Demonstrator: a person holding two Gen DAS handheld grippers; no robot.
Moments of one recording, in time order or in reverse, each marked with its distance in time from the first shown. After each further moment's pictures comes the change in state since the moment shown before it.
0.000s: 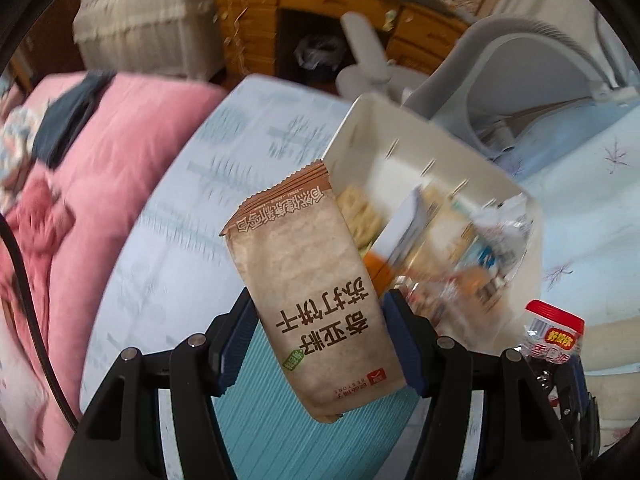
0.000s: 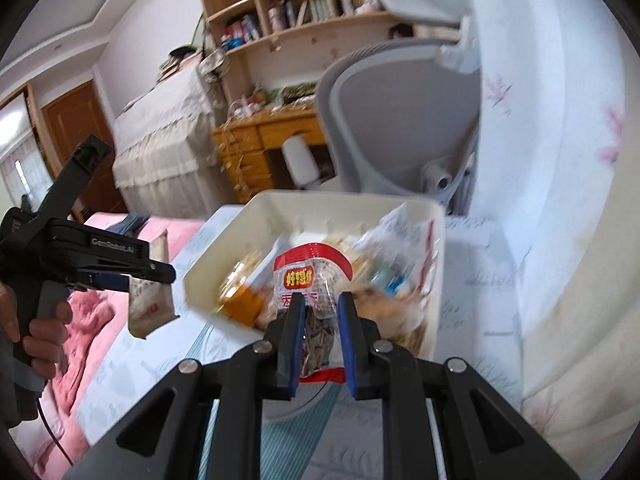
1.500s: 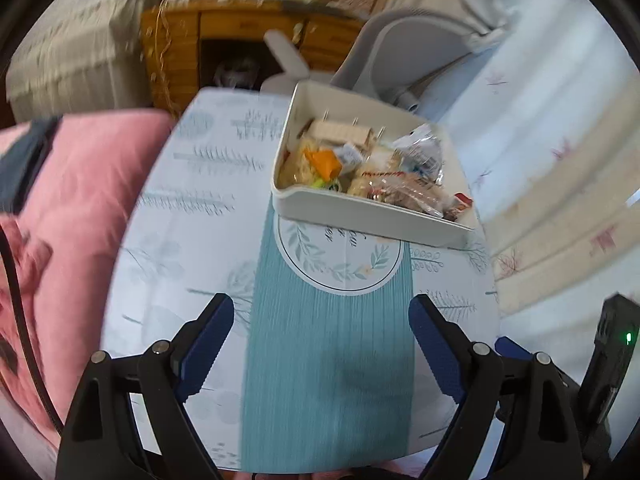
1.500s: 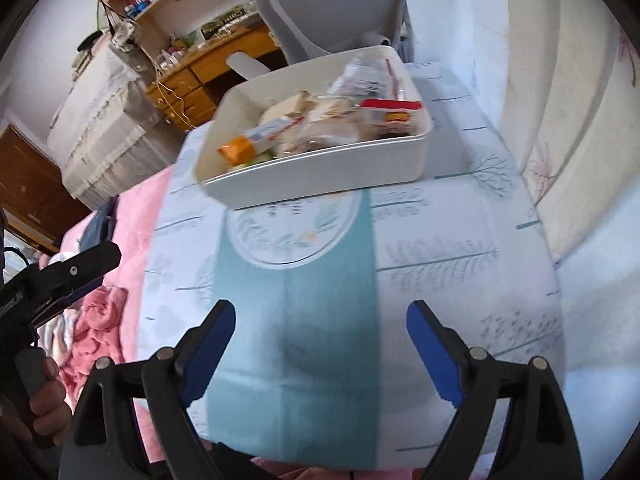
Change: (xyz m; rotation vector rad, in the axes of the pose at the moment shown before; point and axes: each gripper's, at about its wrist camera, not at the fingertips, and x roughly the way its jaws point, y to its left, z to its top) left arm -0.090 0.088 -0.124 0.277 -0.088 -0.239; right arm -0.054 0.080 -0.096 0.352 0.354 -0.098
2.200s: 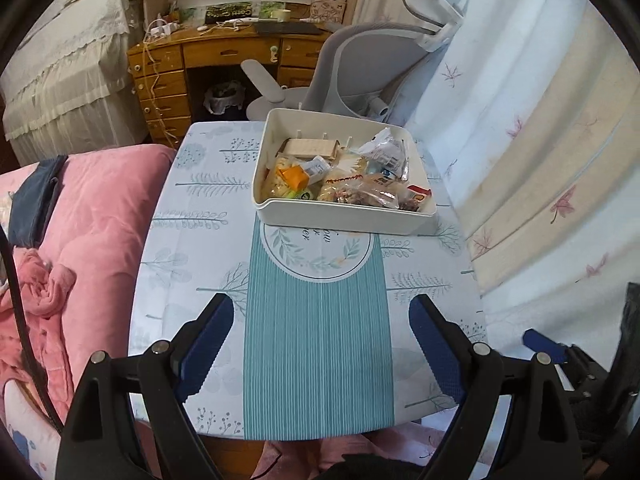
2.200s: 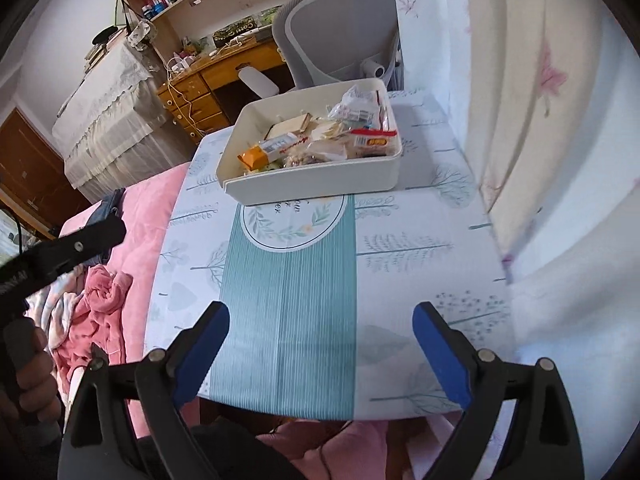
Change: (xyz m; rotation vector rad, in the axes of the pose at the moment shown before) left arm -0.071 -0.053 -0.008 0.074 -0.005 0.034; right arm -0.096 0.001 -0.021 -0.064 -0.034 -0.053
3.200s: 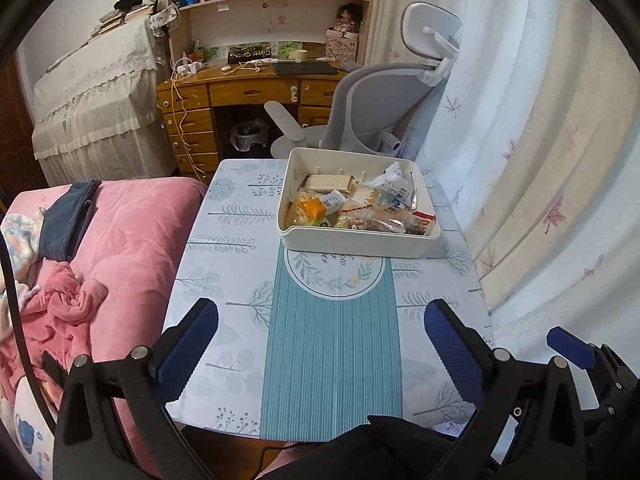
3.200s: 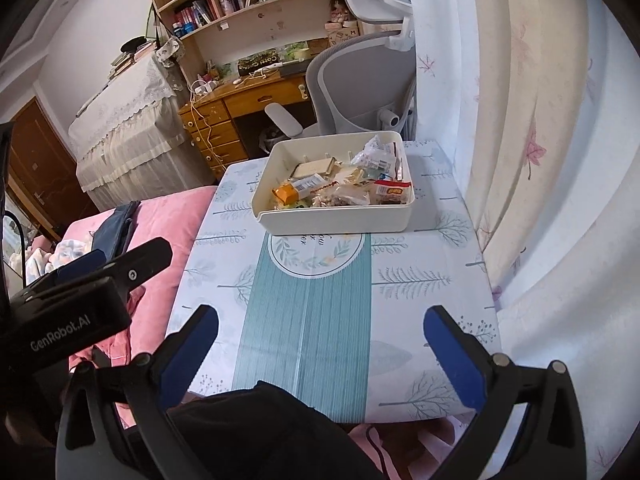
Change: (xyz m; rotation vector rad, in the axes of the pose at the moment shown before) left arm -0.057 -0.018 -0.023 0.019 -0.149 0.093; right arm -0.057 0.042 -0.008 -0.071 -0.134 -0.012
